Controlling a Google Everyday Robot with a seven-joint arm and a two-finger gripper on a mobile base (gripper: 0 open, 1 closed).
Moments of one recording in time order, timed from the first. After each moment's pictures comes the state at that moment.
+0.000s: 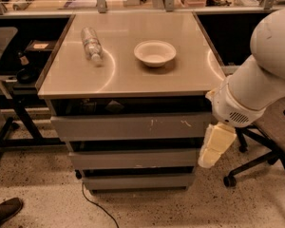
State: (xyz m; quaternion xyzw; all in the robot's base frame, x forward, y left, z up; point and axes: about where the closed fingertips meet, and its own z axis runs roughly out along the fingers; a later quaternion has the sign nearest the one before) arm 0.441 -0.162 0.831 -0.59 0.79 0.04 0.15
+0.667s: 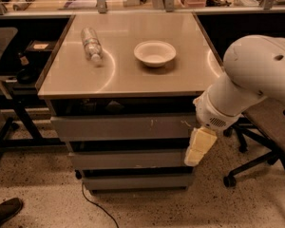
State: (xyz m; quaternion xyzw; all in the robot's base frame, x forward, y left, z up) arm 0.470 -0.143 0.782 -0.60 0.79 0.05 0.15
